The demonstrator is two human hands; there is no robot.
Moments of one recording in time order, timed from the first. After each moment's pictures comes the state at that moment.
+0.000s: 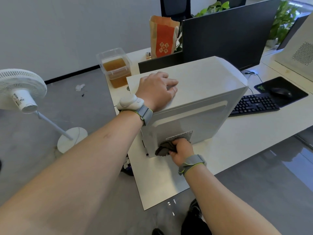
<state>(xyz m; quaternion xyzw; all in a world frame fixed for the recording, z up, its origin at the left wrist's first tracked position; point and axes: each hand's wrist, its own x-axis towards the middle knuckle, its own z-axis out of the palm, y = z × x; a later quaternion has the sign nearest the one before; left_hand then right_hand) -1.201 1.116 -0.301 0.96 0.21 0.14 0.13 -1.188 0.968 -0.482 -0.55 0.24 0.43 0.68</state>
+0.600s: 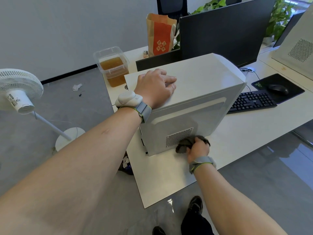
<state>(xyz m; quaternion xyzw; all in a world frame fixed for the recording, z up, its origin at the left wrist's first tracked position) -1.201 1.116 -0.300 0.96 0.21 0.14 0.14 -1.152 0.934 -0.524 -0.52 0.33 0.22 0.76</state>
